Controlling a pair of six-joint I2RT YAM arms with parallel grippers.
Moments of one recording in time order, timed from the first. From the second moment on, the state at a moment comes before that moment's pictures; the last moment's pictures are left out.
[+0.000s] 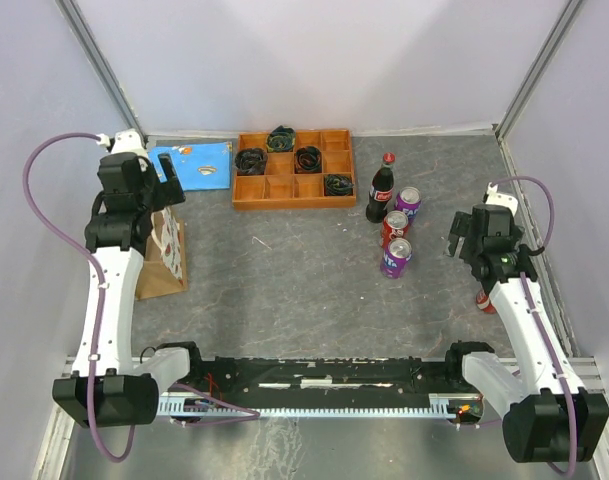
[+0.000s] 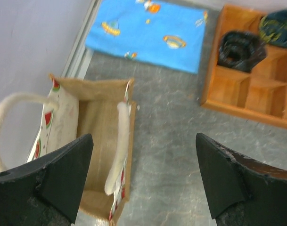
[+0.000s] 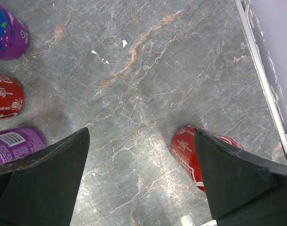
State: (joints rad) left arm 0.07 1.10 1.26 -0.61 -0.17 -0.12; right arm 0.01 0.93 0.77 -0.62 0.36 0.22
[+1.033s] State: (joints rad) left arm 0.04 1.09 1.14 -0.74 -0.03 -0.08; right arm 0.01 0.83 0.90 -0.79 0.37 0.22
